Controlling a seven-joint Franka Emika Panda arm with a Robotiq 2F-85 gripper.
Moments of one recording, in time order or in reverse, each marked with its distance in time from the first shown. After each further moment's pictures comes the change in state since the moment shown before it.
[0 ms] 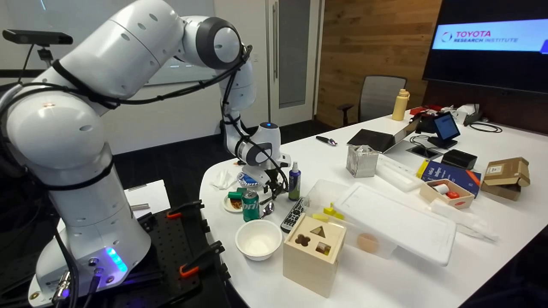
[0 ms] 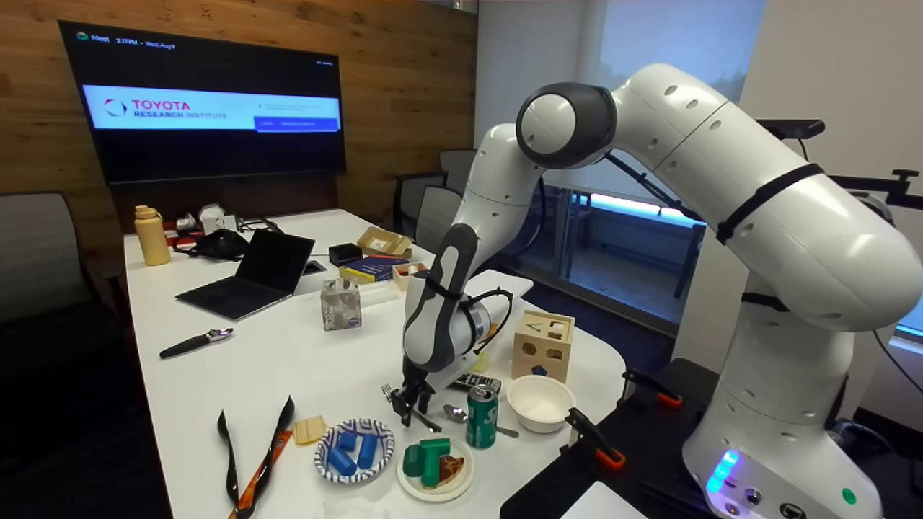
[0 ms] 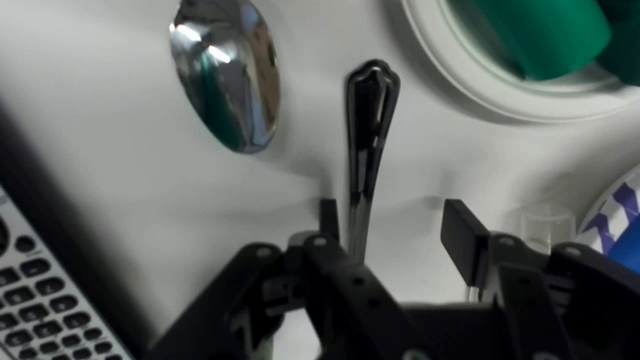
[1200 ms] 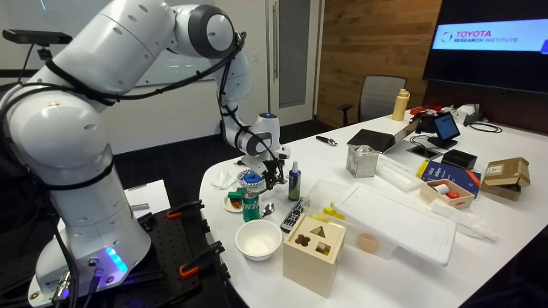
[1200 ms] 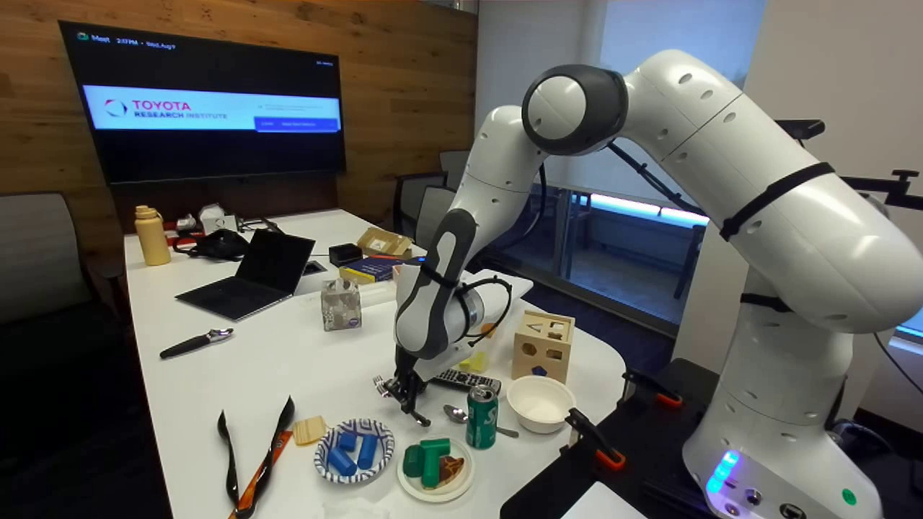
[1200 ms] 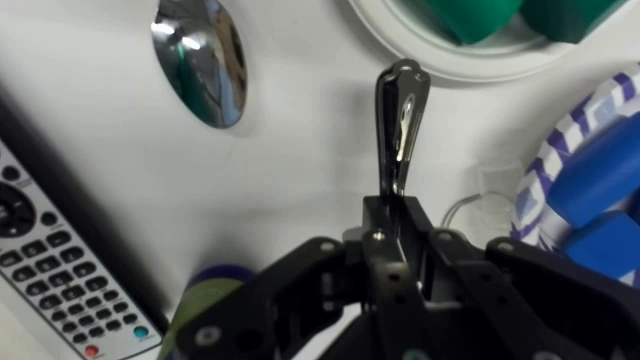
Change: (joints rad) arm 0.047 -0.077 -0.023 -0.014 0.000 -0.067 0.127
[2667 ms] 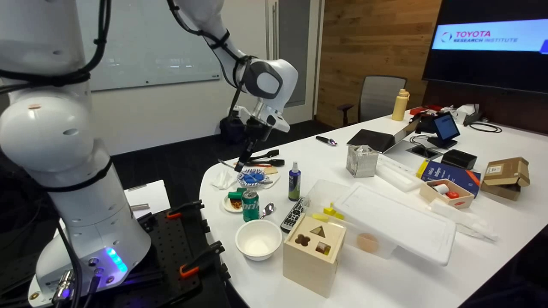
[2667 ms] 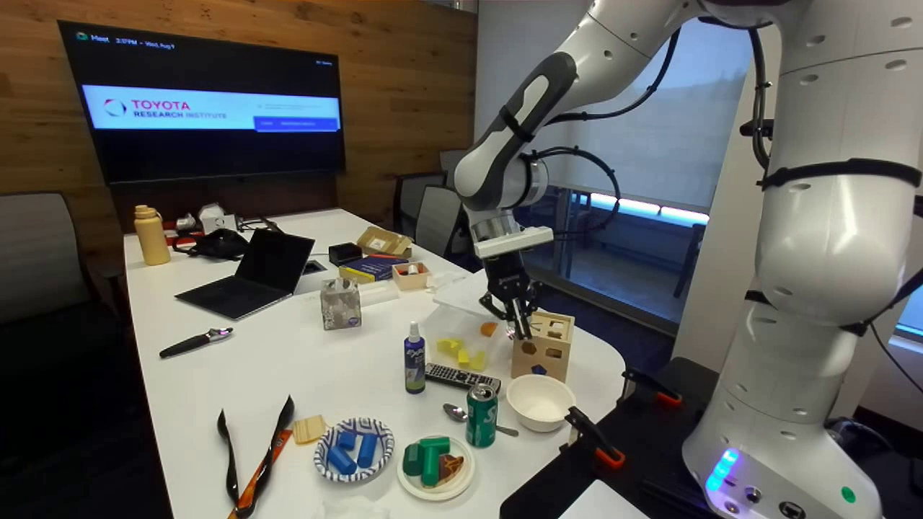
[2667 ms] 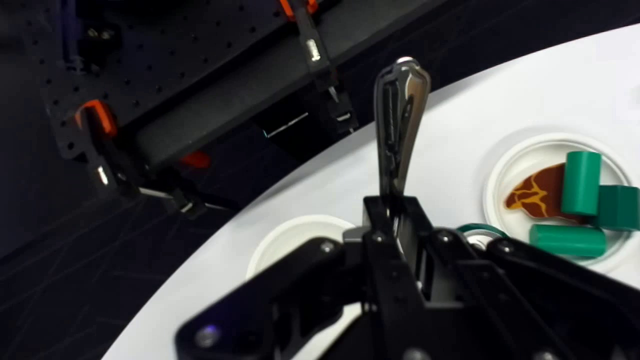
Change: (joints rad) arm -0.199 -0.700 -0.037 -0.364 0.047 -0.938 0.463
